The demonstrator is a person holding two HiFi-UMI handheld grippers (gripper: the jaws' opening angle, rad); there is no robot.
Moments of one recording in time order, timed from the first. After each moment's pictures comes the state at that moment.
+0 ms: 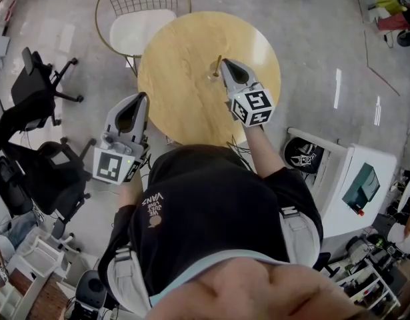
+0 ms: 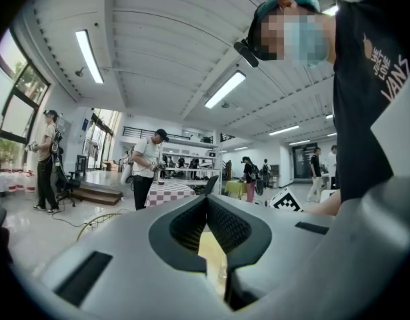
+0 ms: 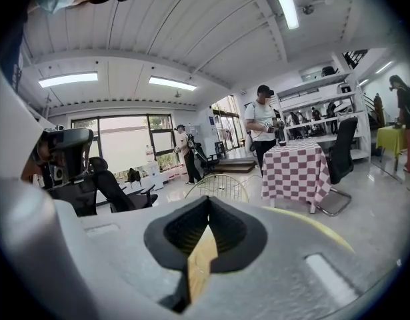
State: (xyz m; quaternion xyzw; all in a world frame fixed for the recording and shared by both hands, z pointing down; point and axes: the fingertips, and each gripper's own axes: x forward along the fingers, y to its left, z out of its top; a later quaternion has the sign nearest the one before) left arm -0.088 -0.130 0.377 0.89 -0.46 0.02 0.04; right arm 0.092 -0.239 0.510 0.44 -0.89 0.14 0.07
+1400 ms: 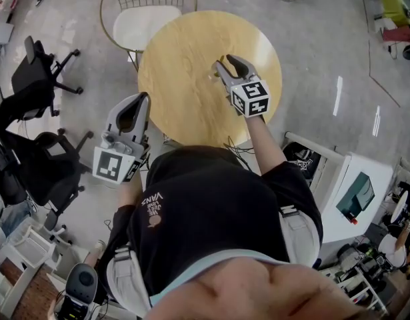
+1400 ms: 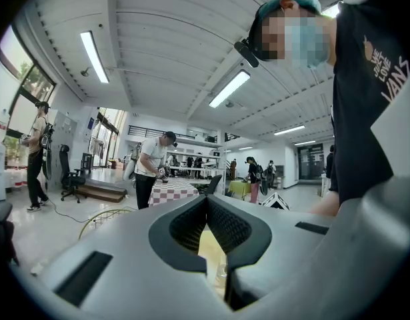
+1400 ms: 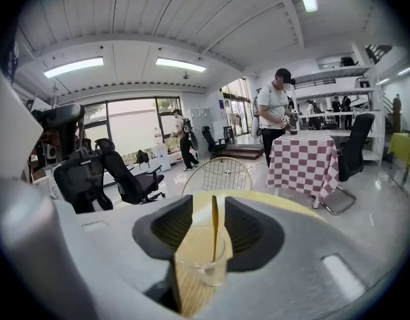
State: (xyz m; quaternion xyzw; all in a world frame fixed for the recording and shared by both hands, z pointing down) left arm -0.087 -0.122 0.386 0.88 -0.47 0.02 0.04; right arm 0.087 -0.255 0.555 0.39 -0.90 0.15 0.15
